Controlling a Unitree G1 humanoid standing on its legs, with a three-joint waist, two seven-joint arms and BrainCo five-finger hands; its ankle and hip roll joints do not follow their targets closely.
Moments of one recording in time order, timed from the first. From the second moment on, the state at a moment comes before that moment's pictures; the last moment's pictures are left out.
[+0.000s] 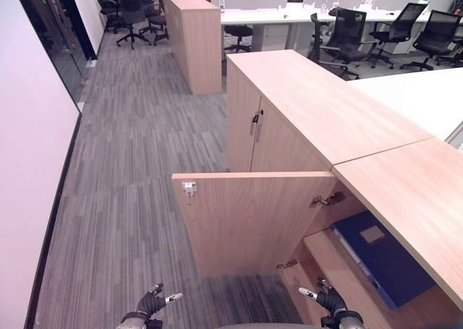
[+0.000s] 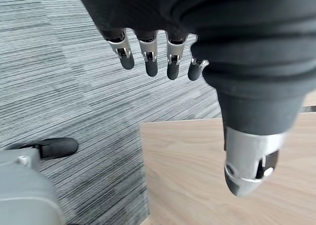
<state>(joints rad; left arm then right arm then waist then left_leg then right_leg) 0.08 0.31 -0.14 1.02 -0.17 -0.13 -0.02 0.15 -0.25 0.19 0.88 0.22 -0.12 -0.06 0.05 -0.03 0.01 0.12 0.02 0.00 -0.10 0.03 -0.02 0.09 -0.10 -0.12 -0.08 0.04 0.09</state>
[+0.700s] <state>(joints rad) 0.07 0.26 -0.16 1.07 -0.17 -0.13 -0.02 0.02 -0.26 0.19 0.95 0.22 -0.10 -0.07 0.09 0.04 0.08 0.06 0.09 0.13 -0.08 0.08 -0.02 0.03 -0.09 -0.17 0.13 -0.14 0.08</state>
